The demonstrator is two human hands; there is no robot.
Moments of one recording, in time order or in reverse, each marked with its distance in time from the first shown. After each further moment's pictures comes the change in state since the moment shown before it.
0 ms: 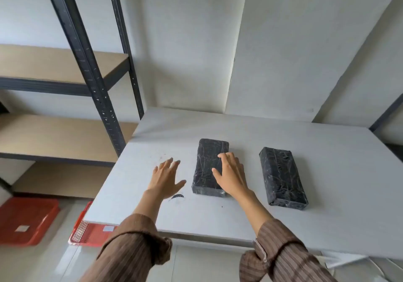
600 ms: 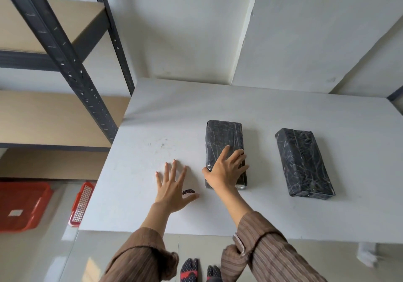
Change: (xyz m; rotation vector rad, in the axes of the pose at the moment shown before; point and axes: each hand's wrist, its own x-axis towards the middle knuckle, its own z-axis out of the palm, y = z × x) left_hand 0.031 -0.056 0.084 -0.015 -0.268 0.006; right_hand 0.054 -0.041 0.098 -0.110 -0.117 0.510
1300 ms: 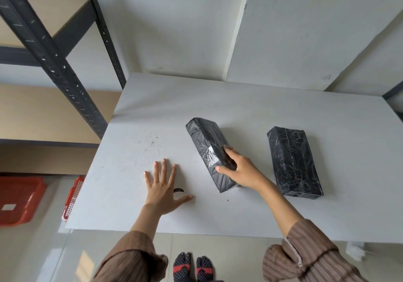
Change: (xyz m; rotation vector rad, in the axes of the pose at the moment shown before) left_hand 0.000 0.008 0.010 0.081 0.004 -0.046; right_hand 0.026 0.088 -0.058 0.438 -0.388 -0.359
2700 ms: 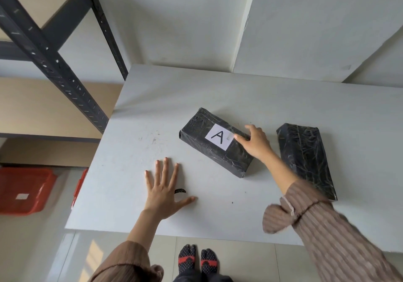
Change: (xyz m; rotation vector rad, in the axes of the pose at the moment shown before) left_hand -0.001 -0.002 0.004 -0.017 -0.025 0.012; right_hand 0.079 0.024 -0.033 -0.127 0.232 0.248
